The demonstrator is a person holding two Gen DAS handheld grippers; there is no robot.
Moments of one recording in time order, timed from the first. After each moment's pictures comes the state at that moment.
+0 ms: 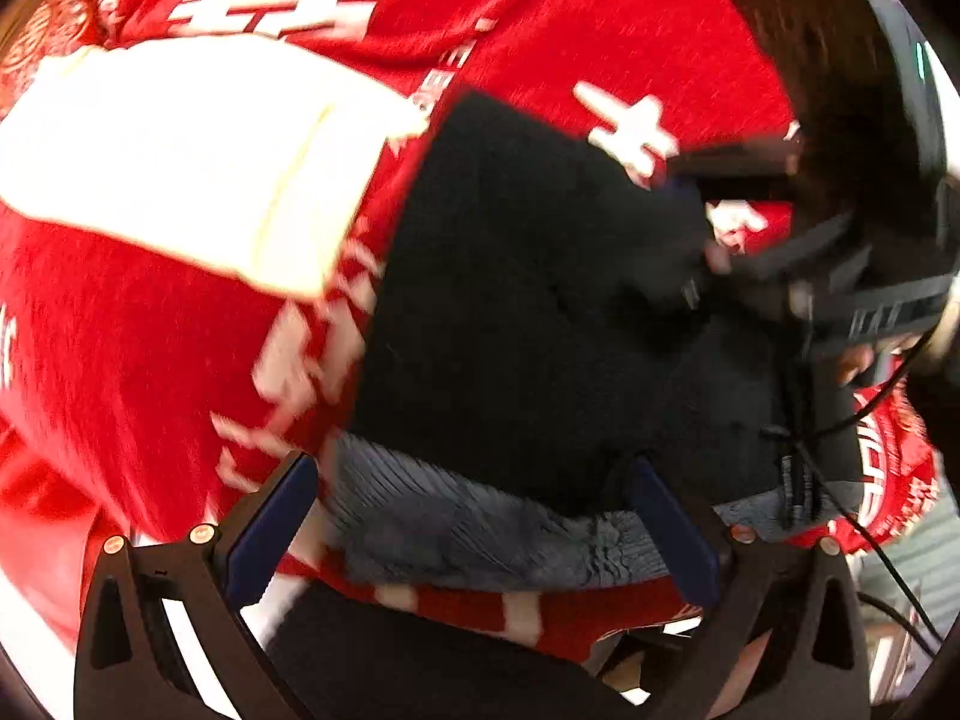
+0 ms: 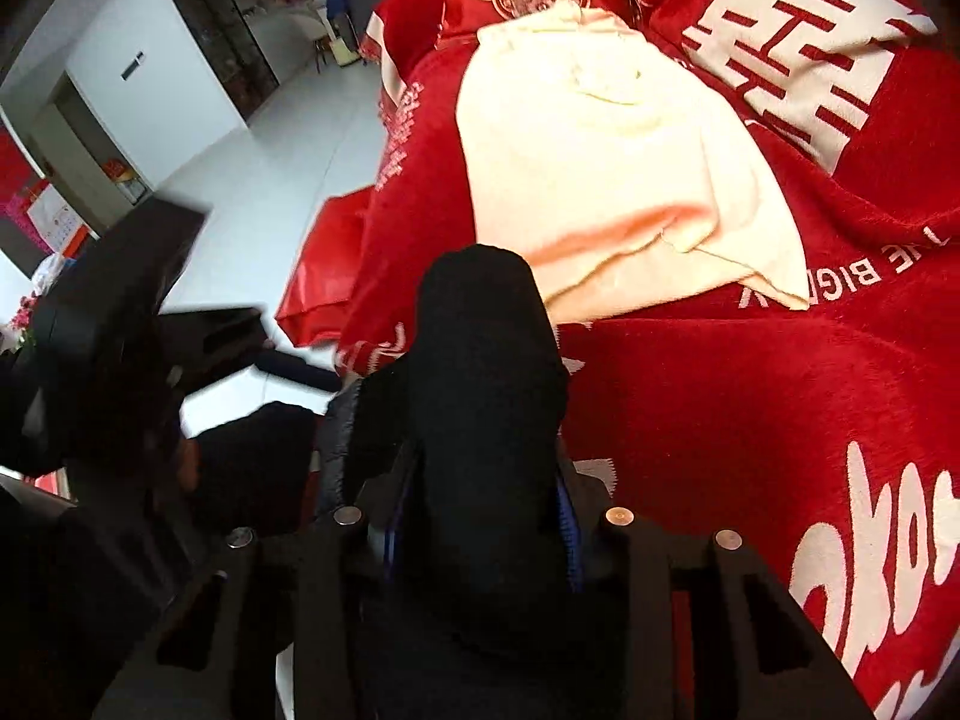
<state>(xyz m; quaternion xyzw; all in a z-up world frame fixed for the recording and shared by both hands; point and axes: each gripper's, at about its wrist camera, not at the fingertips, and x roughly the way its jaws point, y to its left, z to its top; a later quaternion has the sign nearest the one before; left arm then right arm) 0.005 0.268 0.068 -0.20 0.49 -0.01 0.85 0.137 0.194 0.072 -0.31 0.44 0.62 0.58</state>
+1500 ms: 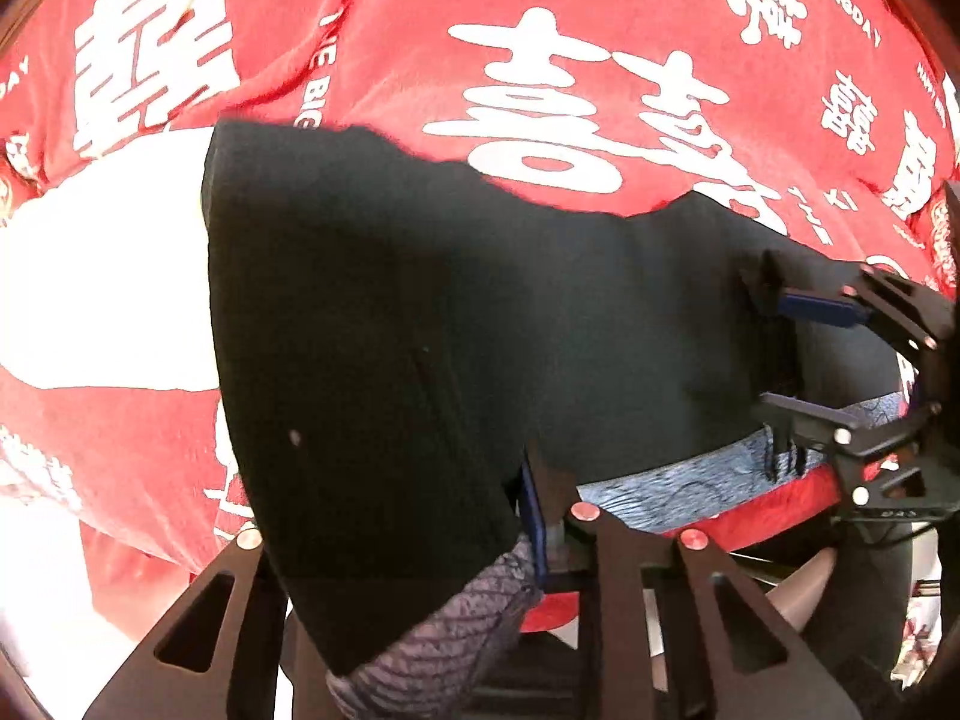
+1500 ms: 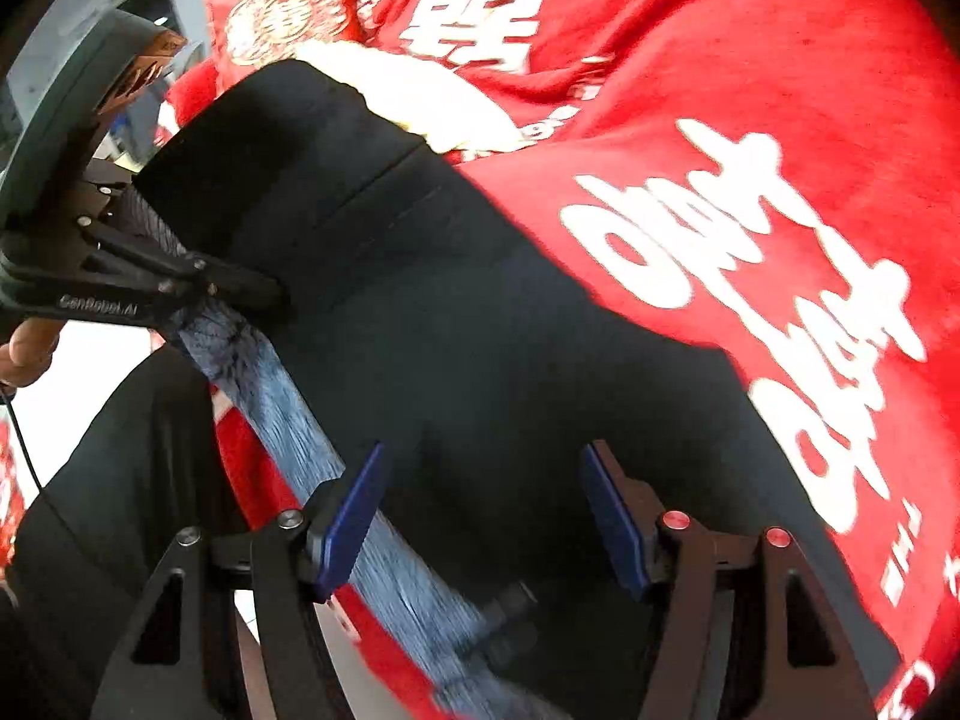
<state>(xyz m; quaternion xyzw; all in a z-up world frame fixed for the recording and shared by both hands) 0.061 0.158 0.108 -0.02 0.59 -0.01 0.81 0.104 -0.001 0.076 -0.22 0.45 0.38 0.77</state>
